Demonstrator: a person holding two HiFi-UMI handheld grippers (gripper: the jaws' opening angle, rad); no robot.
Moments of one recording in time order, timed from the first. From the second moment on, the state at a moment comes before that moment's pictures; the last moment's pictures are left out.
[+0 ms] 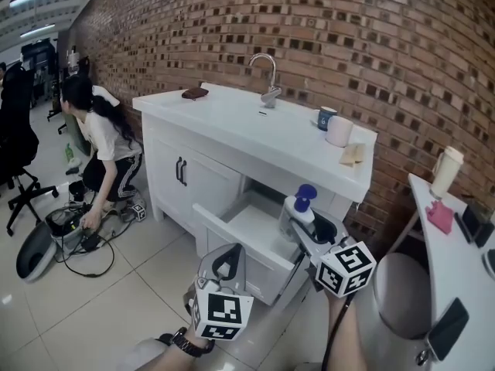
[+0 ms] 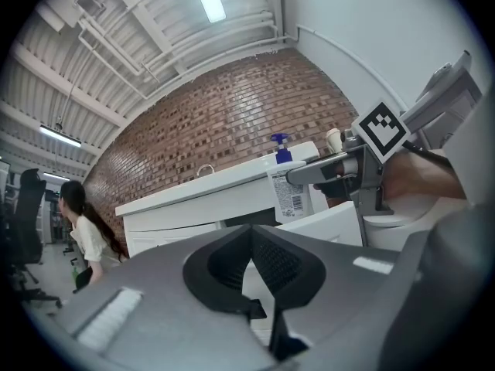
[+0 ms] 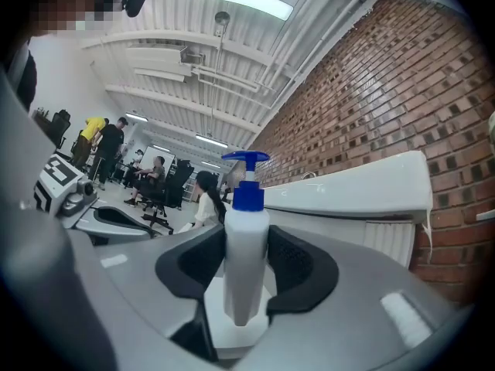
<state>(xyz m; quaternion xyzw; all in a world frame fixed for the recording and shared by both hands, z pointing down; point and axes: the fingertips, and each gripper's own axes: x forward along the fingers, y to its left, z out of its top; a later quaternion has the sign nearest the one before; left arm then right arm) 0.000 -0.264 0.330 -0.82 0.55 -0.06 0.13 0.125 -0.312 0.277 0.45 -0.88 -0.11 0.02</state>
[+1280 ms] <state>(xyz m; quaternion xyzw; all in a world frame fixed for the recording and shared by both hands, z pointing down) 0.007 -0.266 0.340 -0.83 0.53 -0.07 0.13 0.125 -0.362 0.354 0.46 -0.86 -0.04 0.22</state>
